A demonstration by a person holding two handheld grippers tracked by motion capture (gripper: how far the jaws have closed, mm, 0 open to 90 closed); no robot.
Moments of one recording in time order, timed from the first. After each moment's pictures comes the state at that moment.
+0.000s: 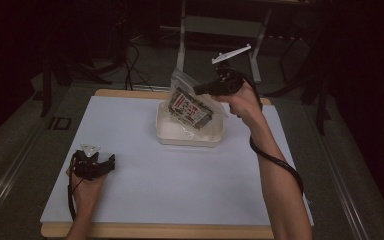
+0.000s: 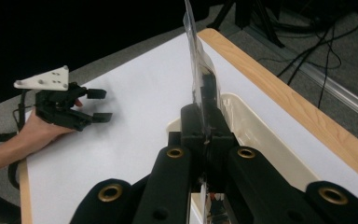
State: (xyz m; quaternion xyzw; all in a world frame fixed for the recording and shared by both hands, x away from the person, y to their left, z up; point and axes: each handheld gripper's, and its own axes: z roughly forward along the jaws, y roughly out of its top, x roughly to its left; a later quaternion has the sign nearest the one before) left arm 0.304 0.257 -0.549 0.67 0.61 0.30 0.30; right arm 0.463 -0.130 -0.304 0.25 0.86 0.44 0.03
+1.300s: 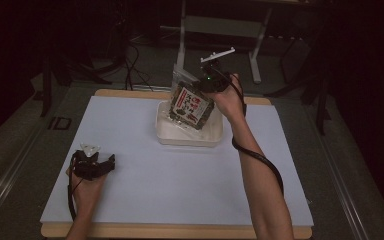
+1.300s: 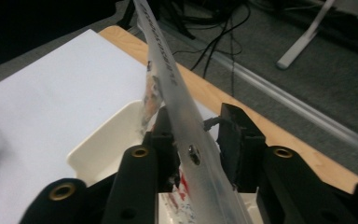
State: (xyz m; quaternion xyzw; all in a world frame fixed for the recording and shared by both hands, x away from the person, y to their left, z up) left arm 0.304 0.258 -0.549 0.67 0.61 0.30 0.30; right arm 0.492 -0.102 -0.331 0.36 0.83 0.38 0.18
